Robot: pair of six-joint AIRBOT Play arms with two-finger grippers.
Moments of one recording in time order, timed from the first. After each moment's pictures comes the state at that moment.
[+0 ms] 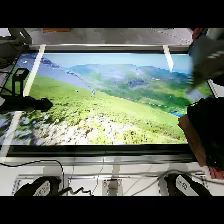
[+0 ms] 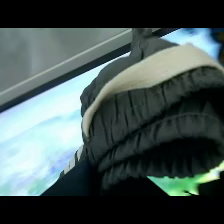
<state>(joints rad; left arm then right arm) 0.20 -1.03 1.07 1.22 -1.09 -1.09 -0.53 -1.02 1.79 -1.29 1.21 1.68</state>
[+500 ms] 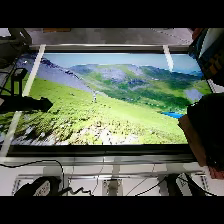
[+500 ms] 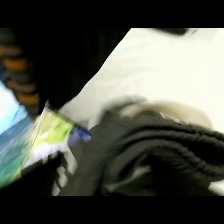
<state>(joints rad) 0.20 -1.03 1.07 1.22 -1.10 -1.12 -0.87 -0.85 1.81 -1.66 1.34 1.74</state>
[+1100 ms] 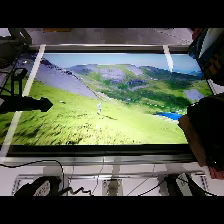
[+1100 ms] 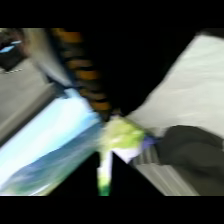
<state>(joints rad) 0.20 -1.03 1.07 1.22 -1.10 -1.12 -0.86 -0.86 1.80 -1.28 1.27 1.74</state>
